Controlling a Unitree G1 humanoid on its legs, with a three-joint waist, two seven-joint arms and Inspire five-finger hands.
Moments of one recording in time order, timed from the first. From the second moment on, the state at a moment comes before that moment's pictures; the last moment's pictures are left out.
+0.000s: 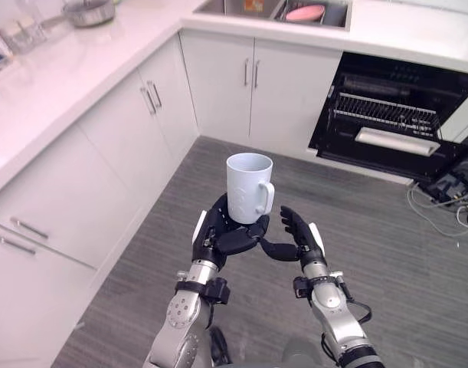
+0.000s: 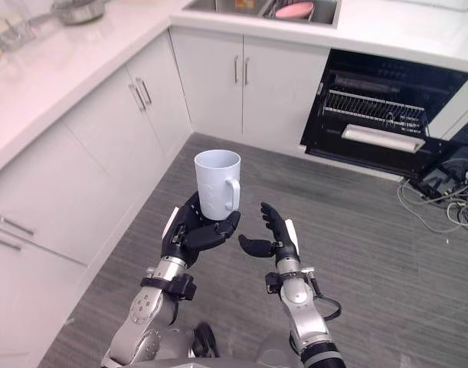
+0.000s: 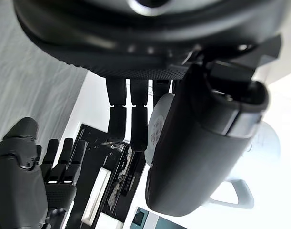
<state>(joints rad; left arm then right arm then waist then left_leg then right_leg) 0.19 0.10 -0.39 -0.17 -0.33 -0.14 0.11 0.02 -0.09 0.17 0.30 -0.04 -0.08 -0.15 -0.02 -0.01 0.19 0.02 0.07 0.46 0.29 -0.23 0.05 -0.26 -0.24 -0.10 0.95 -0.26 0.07</state>
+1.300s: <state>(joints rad) 0.16 0.05 -0.32 -0.12 -0.29 -0.14 0.15 -0.01 -0.11 0.13 0.18 0.02 -0.11 -0.13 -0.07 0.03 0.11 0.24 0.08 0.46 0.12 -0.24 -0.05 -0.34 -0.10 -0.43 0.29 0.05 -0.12</state>
